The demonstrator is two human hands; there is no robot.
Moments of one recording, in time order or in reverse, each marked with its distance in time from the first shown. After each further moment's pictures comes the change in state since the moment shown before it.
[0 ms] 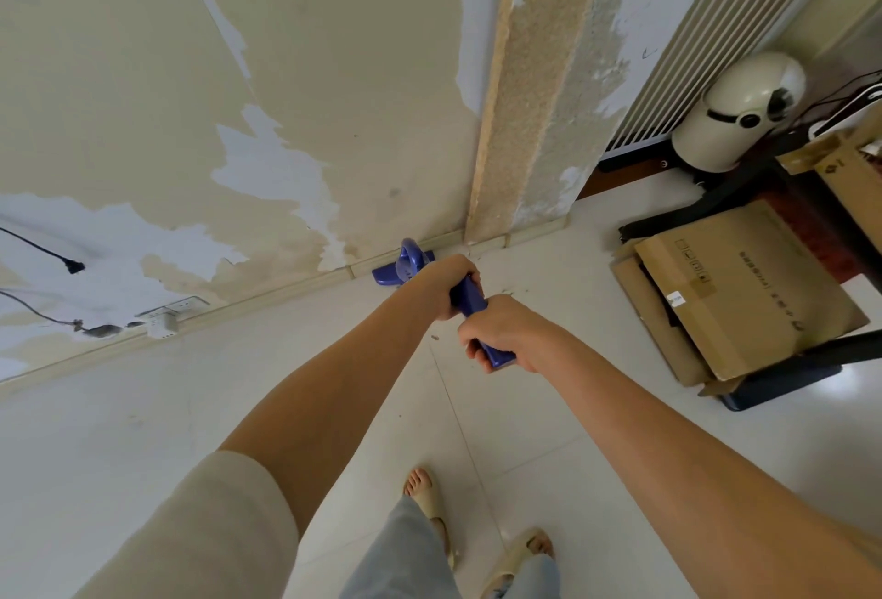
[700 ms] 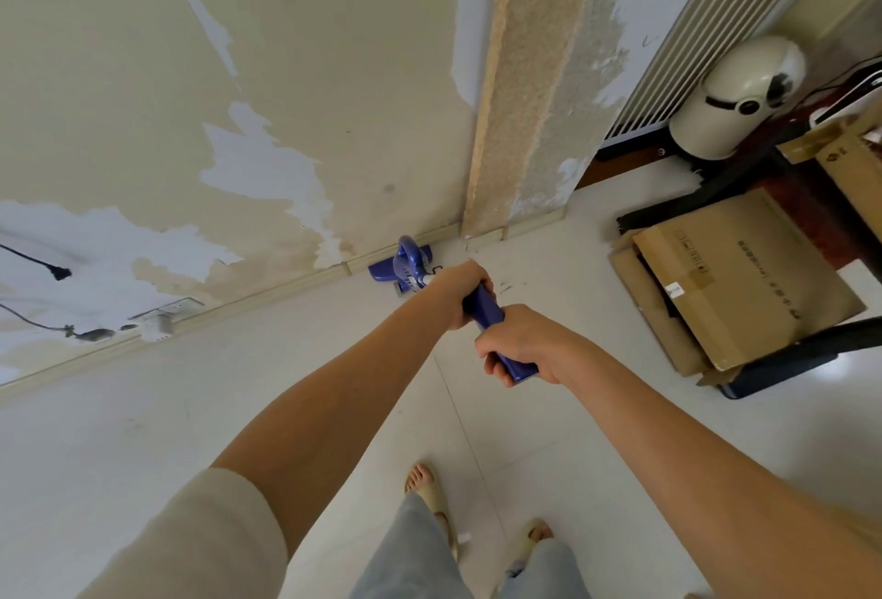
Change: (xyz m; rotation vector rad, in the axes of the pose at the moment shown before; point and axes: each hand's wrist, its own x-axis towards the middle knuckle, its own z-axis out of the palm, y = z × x) left_hand 0.013 -0.004 0.010 0.015 -0.018 -0.002; right_hand 0.005 0.008 -0.014 -0.035 -0.039 0.038
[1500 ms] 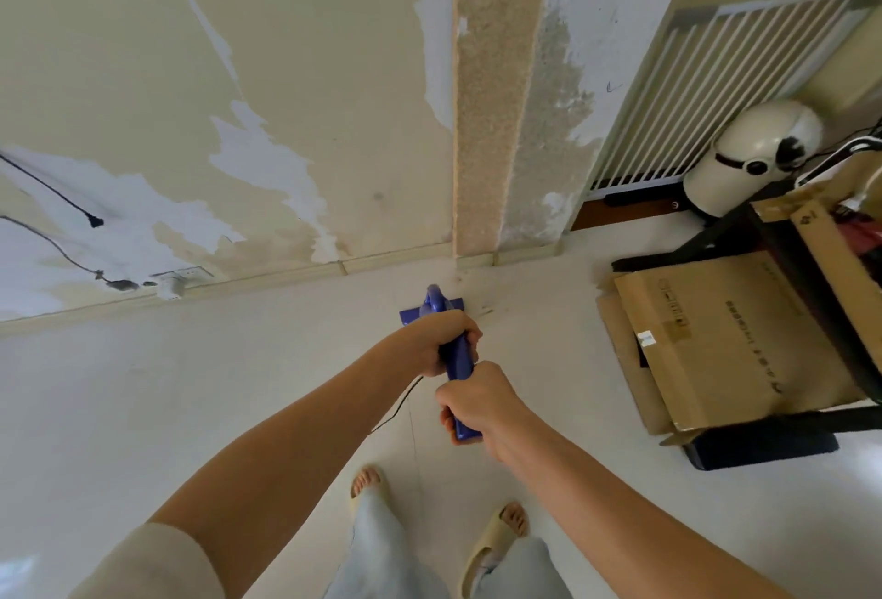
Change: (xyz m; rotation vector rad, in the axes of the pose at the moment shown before) left_hand -0.046 -0.097 0.162 -0.054 0.058 -0.032; right_hand -0.066 0.143 -0.099 0.164 -0.009 -0.046
